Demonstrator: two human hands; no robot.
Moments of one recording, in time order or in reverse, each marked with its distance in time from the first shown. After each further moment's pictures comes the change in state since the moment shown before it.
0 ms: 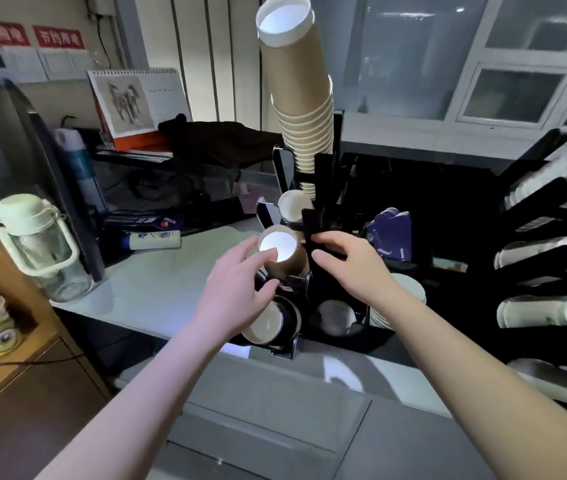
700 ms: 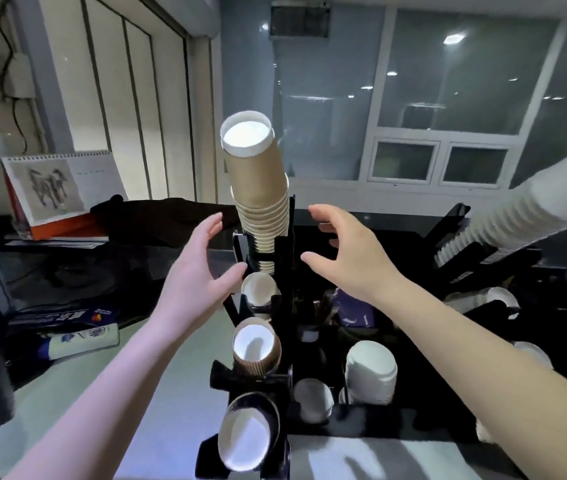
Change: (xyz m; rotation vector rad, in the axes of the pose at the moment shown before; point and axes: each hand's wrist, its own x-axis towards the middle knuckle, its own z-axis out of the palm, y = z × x) left_hand 0.120 -0.001 -0.065 -0.370 0.179 0.236; right_hand 0.051 -0.081 -0.074 -0.327 0.306 -0.225
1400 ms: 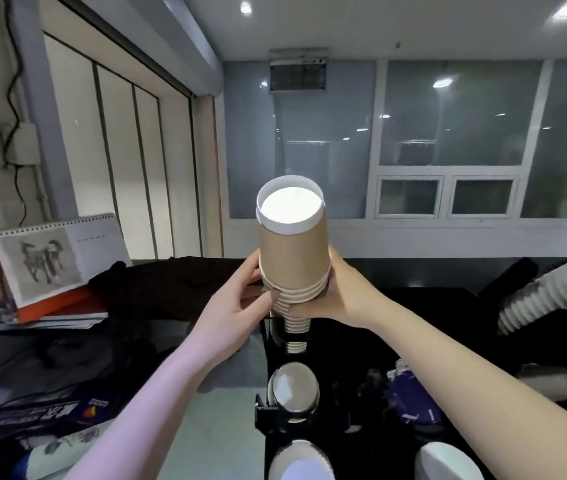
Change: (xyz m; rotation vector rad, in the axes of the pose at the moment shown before) left_hand 0.113 -0.058 0.019 -0.406 -0.301 0.075; right_hand 0.118 0.029 0.058 0.265 -0.158 0.107
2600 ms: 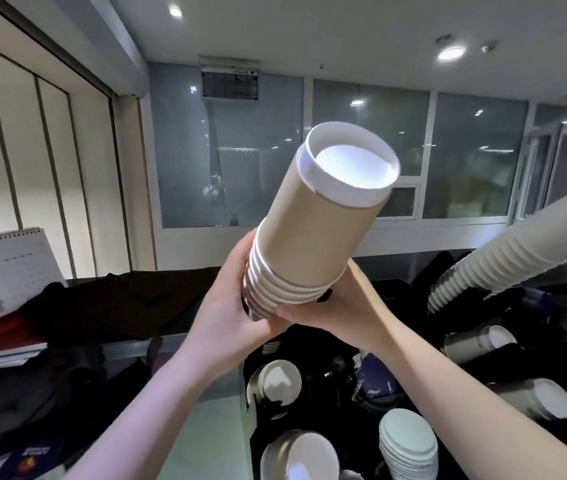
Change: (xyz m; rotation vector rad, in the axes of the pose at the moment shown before) left_hand -0.018 0.049 -0.014 -0.087 0.001 0.361; right_hand -0.055 -0.080 0.012 0.115 0.270 -0.124
